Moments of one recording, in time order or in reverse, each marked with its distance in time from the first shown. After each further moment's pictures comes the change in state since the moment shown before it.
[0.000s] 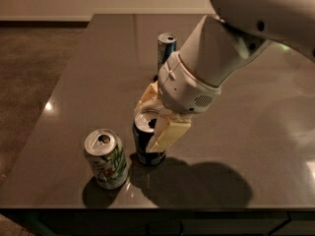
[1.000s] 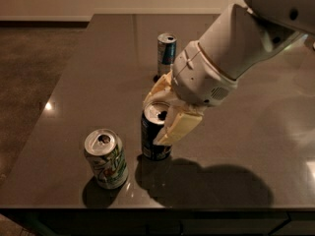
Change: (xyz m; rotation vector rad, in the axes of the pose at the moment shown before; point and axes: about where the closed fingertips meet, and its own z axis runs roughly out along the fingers) arm 0.004 -0.002 -0.024 0.049 -0.055 0.035
